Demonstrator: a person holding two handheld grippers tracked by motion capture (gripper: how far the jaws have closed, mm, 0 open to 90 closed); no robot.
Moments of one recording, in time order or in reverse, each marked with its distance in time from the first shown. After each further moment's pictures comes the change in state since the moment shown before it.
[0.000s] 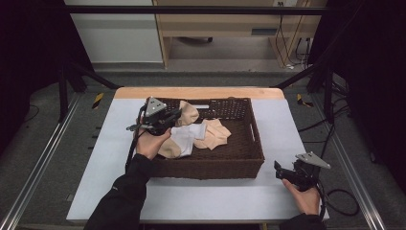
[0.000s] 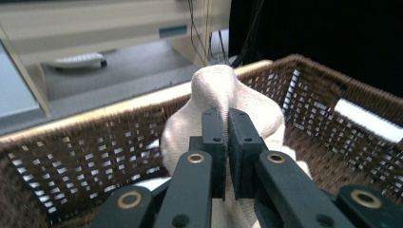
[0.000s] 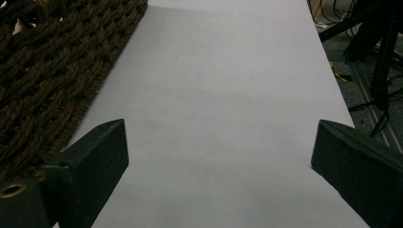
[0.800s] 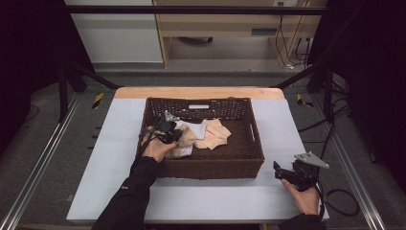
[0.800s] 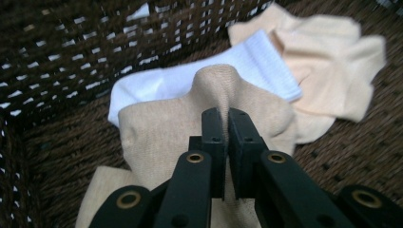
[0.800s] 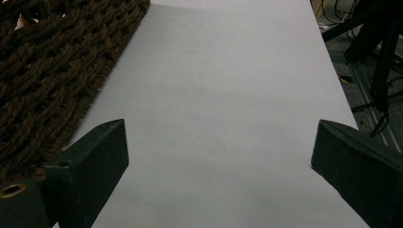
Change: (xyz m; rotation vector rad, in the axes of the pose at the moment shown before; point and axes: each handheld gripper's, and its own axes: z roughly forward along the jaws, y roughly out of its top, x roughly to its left) left arm 0.007 -0.053 0.049 0.404 0.038 0.038; right arm 0.002 0.000 0.001 0.003 0.002 -0.013
